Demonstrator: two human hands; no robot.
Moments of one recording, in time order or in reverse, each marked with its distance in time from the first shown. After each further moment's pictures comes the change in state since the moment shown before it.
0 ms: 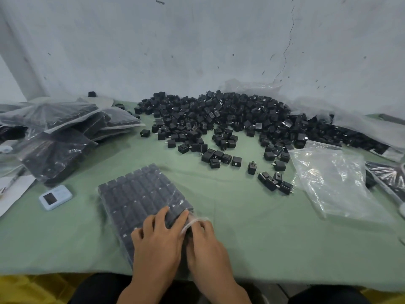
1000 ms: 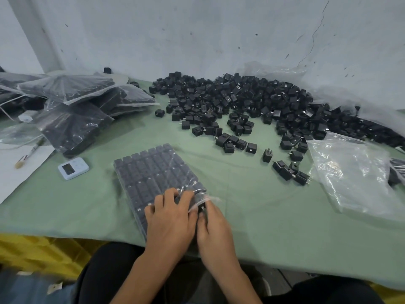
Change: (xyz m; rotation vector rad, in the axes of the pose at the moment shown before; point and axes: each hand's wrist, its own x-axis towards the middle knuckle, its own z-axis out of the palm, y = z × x) left_hand 0.000 0.001 0.002 -0.171 0.076 -0.148; right_hand -0.001 -0.013 0.011 0.409 0.200 0.030
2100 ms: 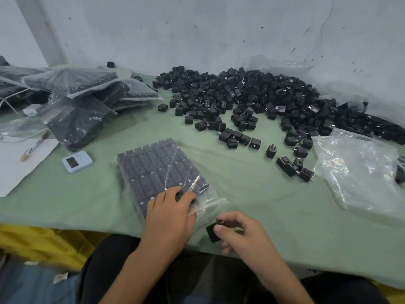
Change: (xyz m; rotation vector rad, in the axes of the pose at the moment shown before) left_hand -0.005 -0.011 -0.016 -0.114 -0.117 0.082; right_hand -0.013 0.018 -0.068 0.444 -0.230 0.419
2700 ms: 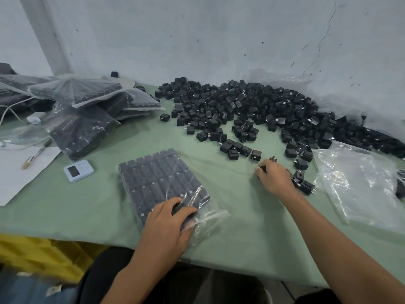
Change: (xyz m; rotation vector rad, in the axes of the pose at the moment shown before) left_hand -0.001 -0.016 -0.003 -0.108 0.008 0.081; right_hand 0.184 -0.049 -0.107 -1.043 0.354 -0.151
